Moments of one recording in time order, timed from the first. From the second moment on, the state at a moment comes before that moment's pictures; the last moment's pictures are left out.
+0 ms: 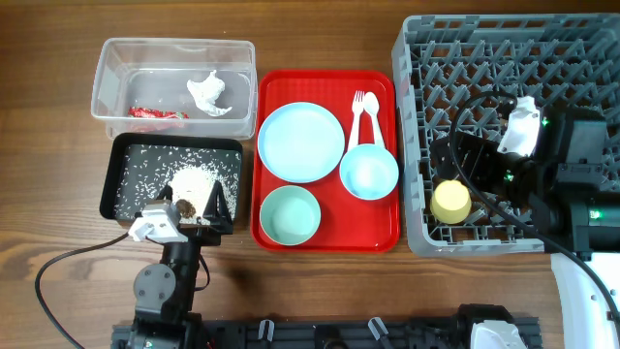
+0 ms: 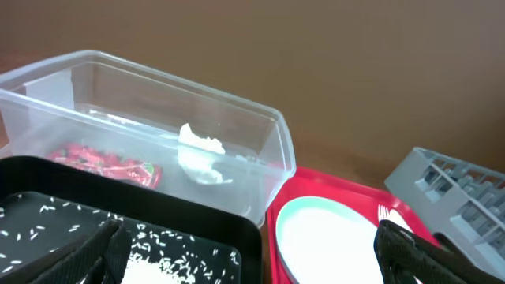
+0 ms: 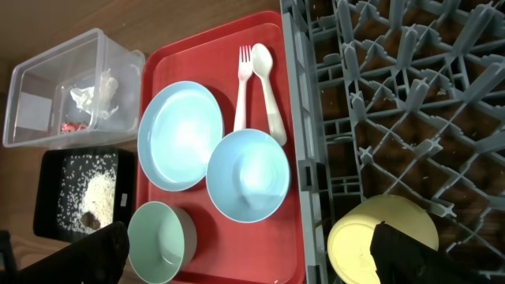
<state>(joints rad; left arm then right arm) -0.16 0.01 0.01 -0.06 -0.11 -0.35 -0.04 1.05 1.16 -1.02 -0.36 0.27</state>
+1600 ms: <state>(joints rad) -0.16 0.01 0.01 -0.06 -0.11 -0.35 0.79 1.79 1.16 -0.75 -0.11 0.17</state>
